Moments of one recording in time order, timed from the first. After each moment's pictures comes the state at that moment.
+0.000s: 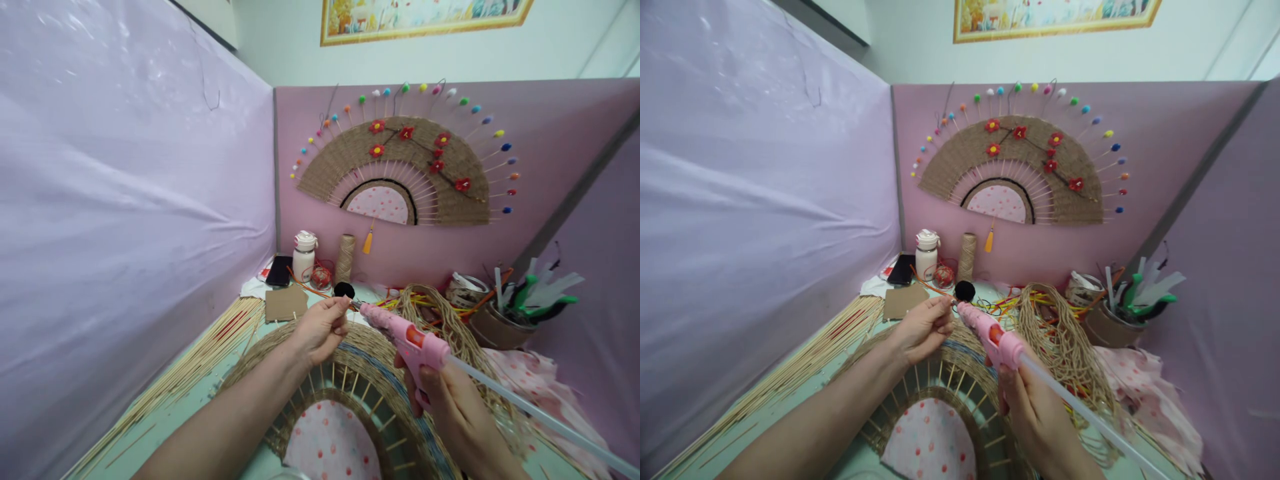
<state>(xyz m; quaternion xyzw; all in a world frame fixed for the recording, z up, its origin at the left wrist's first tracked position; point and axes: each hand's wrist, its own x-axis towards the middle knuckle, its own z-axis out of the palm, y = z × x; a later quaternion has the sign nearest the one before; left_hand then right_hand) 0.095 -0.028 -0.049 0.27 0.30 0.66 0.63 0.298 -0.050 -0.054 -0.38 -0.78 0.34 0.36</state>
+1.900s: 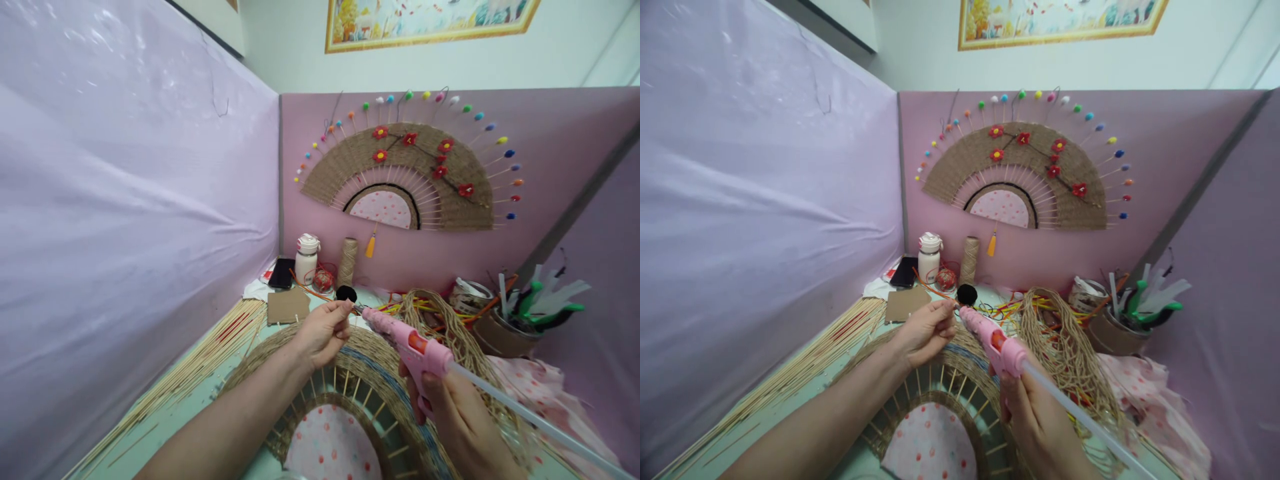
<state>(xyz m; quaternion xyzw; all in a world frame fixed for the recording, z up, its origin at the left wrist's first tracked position) 0.096 -0.029 -0.047 0.25 0.30 0.67 0.63 0.301 -0.045 -0.060 -0.36 -0.80 0.33 0.34</state>
